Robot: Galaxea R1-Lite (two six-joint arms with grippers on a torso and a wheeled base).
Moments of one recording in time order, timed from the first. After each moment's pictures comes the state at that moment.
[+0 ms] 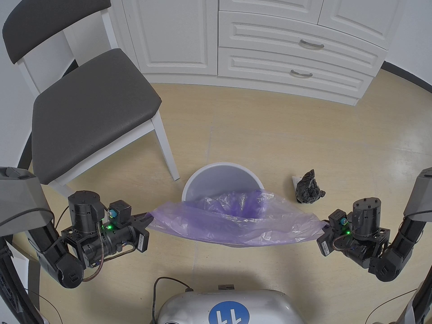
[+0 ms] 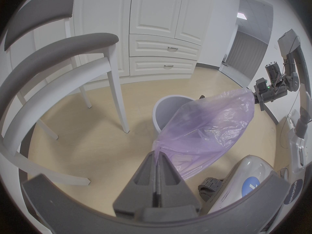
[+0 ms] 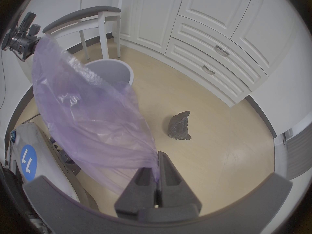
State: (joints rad) left arm -0.33 2.00 -0.33 -1.30 -0.15 0.20; right arm 0.38 1.98 -0.28 -1.23 -0.27 -0.35
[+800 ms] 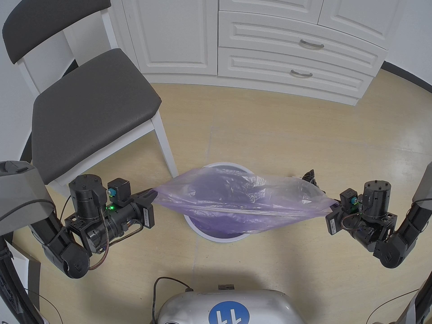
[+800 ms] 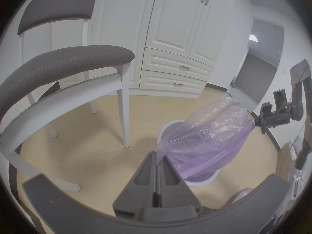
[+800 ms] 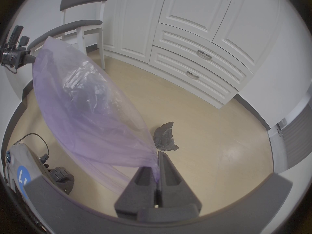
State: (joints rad) left arm -0.35 2.00 -0.45 -1.34 -0.10 0.01; right arm 0.29 1.94 -0.37 -1.22 -0.26 -0.32
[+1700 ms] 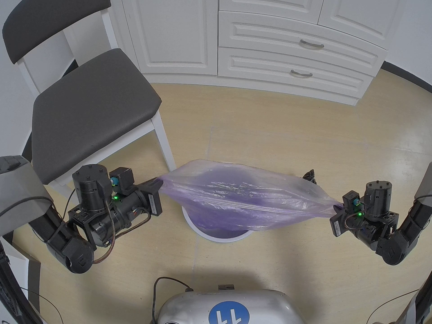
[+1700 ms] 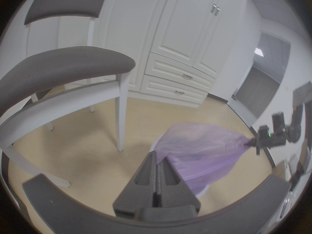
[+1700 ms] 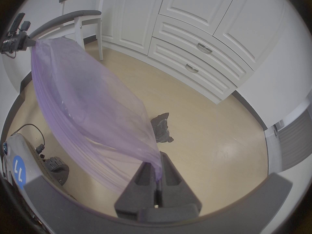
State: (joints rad) left arm -0.39 1.96 -0.53 -1.28 -0.04 -0.12; right arm 0.24 1.94 -0.37 -1.16 -0.26 -0.36
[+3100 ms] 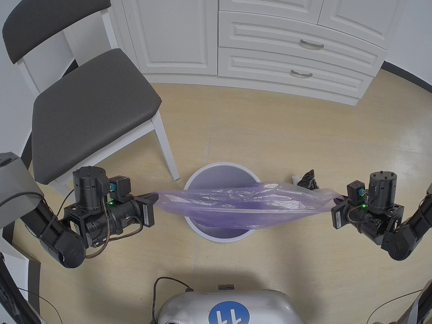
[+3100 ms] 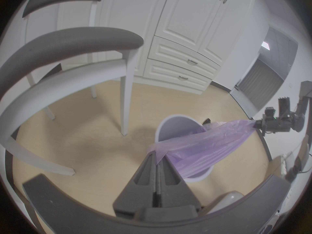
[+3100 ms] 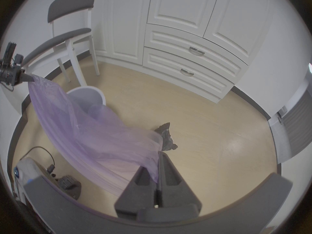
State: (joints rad) left arm -0.34 1.93 -0.54 -1.06 -0.13 -0.09; right arm 0.28 1.84 -0.42 -1.05 -0.26 -0.23
